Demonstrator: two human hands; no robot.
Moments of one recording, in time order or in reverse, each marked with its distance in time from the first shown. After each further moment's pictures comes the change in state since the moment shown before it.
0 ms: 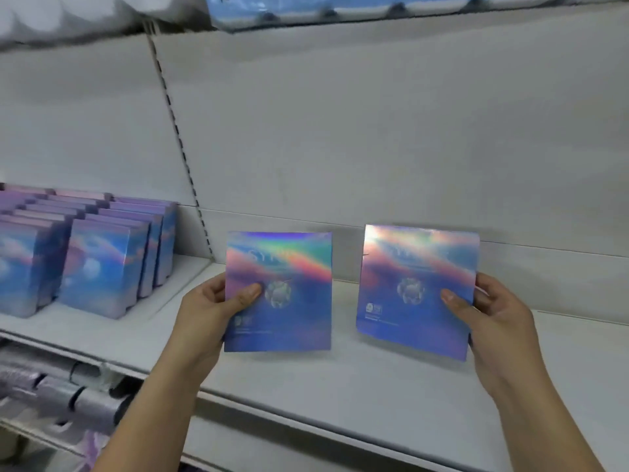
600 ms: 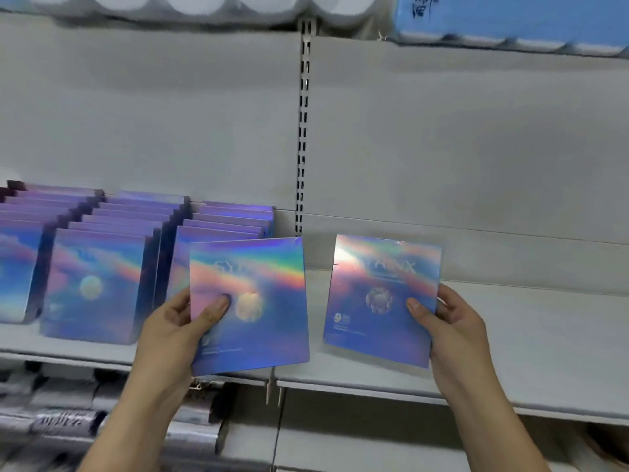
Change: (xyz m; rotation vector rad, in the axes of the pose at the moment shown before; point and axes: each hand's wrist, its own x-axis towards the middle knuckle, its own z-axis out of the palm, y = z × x) left_hand 0.053 0.024 -0.291 -0.135 -0.013 0.076; right_hand -0.125 0.039 0.285 0.040 0.112 -0.003
